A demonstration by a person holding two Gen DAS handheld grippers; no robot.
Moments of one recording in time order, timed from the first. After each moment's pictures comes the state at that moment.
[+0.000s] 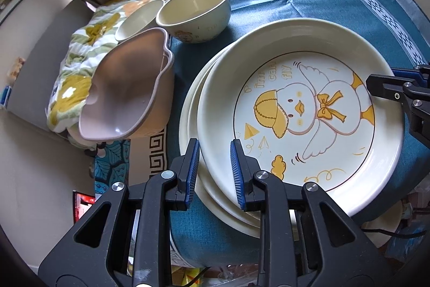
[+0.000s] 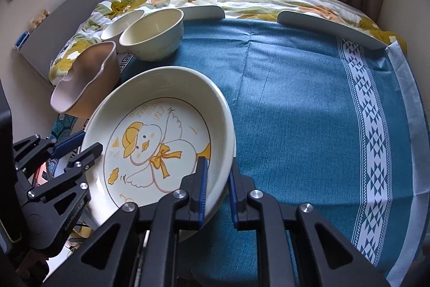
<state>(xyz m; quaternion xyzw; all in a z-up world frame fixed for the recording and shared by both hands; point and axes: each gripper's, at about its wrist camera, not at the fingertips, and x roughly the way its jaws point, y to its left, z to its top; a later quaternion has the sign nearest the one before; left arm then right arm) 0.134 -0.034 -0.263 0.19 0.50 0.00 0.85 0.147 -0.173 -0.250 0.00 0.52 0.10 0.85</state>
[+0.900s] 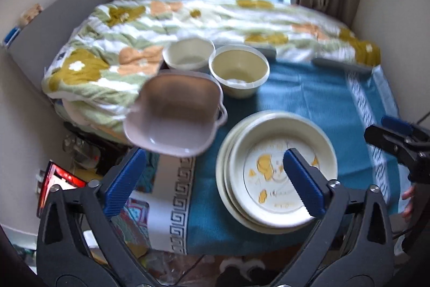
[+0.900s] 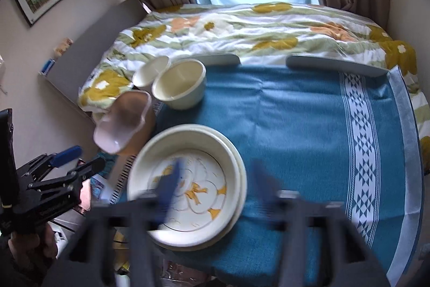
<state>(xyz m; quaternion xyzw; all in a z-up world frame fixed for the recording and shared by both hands) 0.122 0.044 -0.137 -0.01 0.44 0.01 0.90 0.159 -0.196 -0.158 0.08 0.47 0.18 0.86</state>
